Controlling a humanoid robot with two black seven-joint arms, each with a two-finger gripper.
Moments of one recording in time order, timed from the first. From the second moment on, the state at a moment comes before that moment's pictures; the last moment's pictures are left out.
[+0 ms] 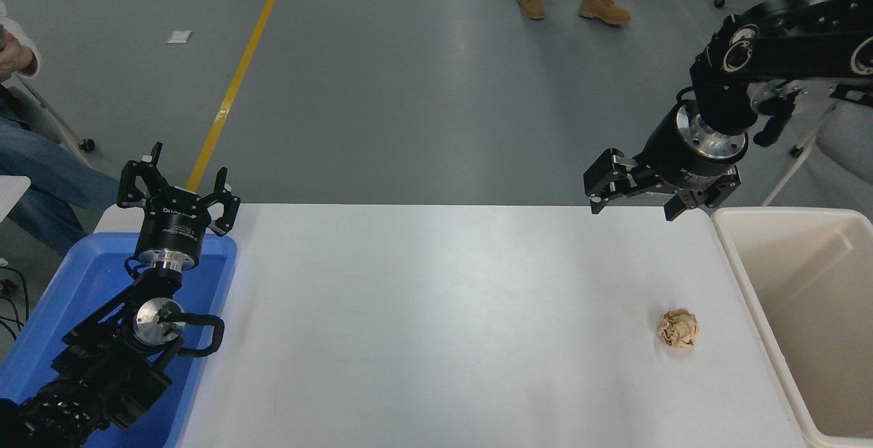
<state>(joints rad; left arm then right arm) -0.61 0.21 -0.90 -0.40 -0.07 -0.57 -0.54 1.97 -0.40 -0.97 1.23 -0.07 0.67 -0.33</state>
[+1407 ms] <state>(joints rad) -0.61 0.21 -0.90 -0.40 -0.07 -0.57 -0.54 1.22 -0.32 -0.88 0.71 -0.20 0.18 -0.34</state>
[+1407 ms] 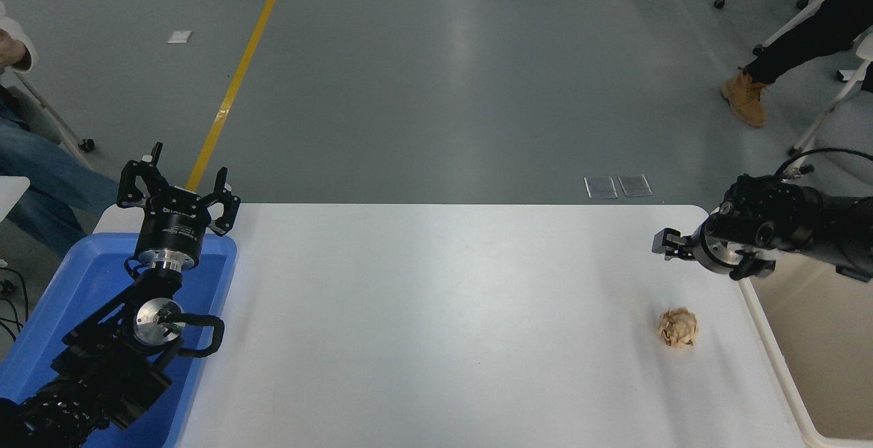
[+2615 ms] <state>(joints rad) -0.61 0.21 -0.90 -0.40 -0.07 -0.57 -0.54 1.05 -0.33 -0.77 0.70 -0.24 0.17 -0.33</state>
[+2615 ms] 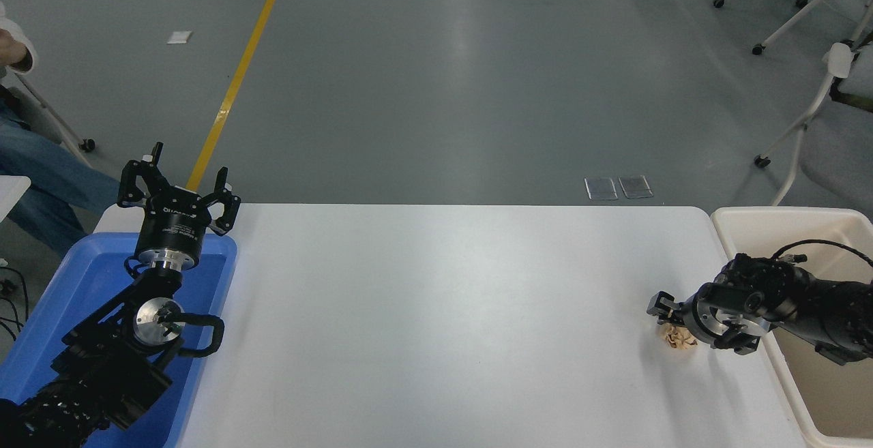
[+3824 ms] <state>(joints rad) -0.61 0.21 -0.90 -0.40 -0.07 -0.57 -0.54 1.89 -0.54 -0.85 1.14 -0.20 0.46 -0.34</state>
